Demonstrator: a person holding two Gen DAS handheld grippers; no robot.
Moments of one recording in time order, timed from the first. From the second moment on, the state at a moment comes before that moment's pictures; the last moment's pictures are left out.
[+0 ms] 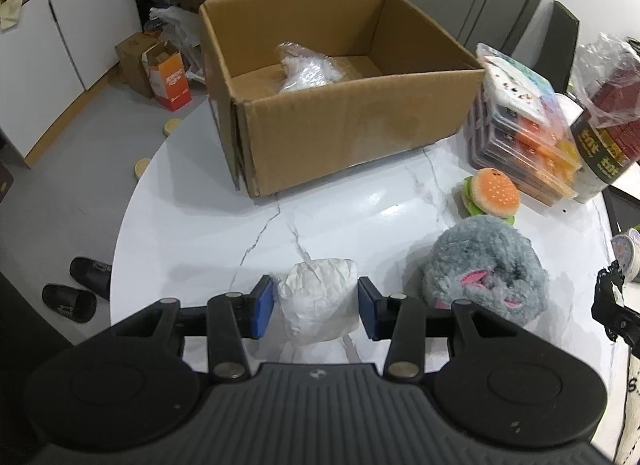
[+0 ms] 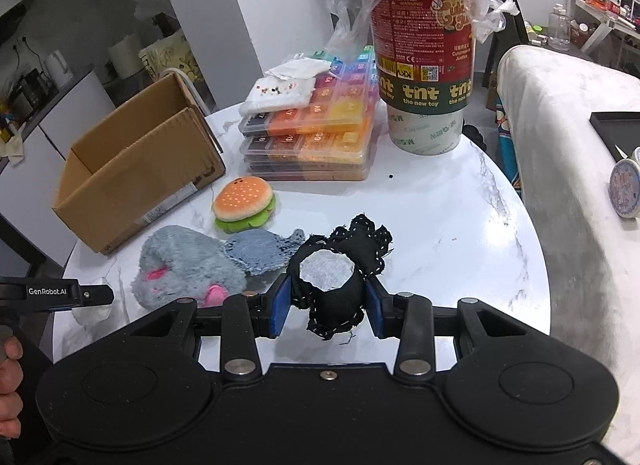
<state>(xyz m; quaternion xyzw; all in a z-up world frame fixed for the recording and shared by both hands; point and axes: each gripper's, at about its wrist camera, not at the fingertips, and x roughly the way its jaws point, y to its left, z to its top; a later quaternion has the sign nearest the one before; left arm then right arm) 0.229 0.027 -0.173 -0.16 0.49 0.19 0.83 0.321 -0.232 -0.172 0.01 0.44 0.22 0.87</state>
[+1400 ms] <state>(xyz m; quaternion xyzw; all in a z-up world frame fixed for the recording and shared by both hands) 0.236 0.074 -0.073 -0.09 0.42 0.13 0.90 0.314 -0.127 -0.070 -0.03 0.36 0.28 0.89</state>
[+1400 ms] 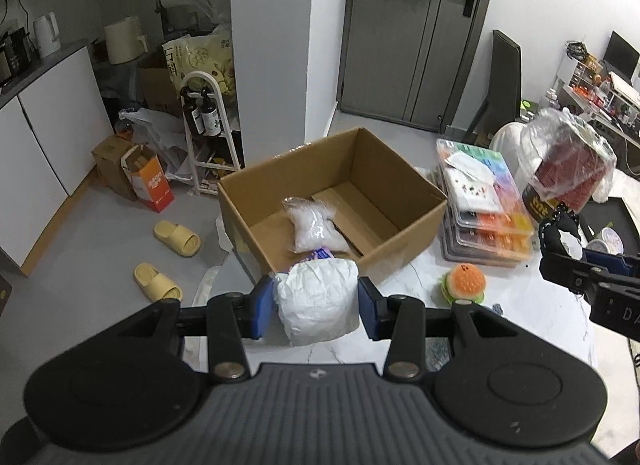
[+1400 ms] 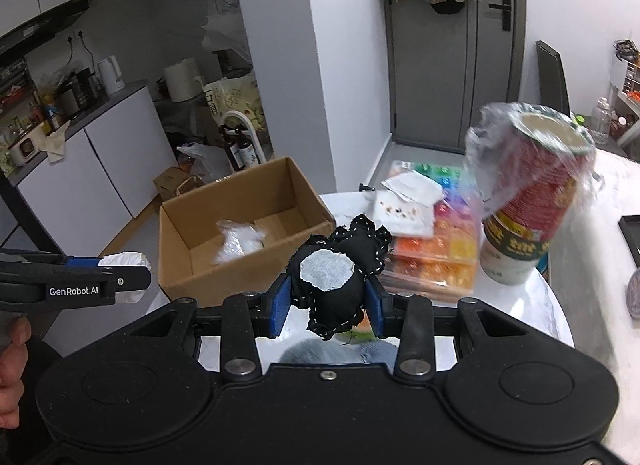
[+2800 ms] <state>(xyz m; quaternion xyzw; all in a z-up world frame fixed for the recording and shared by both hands) 0.335 0.147 -0.101 -0.11 0.43 0.15 0.88 0.373 -0.032 -0.072 -0.05 0.37 0.32 0.87</state>
